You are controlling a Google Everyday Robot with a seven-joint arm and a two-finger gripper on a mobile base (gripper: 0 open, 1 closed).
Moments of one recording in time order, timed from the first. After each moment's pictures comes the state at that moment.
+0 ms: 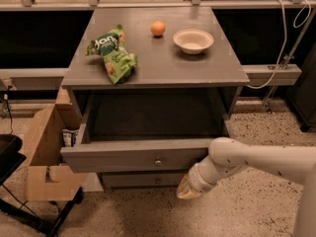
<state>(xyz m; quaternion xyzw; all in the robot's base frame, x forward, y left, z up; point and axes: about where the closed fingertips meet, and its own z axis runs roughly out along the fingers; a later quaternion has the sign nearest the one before) 0.462 -0.094 0.463 -0.71 0.65 0.20 0.17</state>
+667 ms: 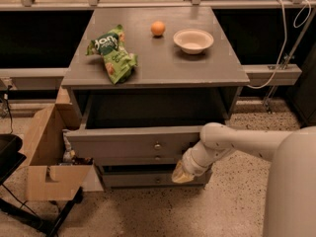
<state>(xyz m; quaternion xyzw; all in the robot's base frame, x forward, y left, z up) 0.523 -0.077 0.461 -0.71 0.65 0.20 0.16</state>
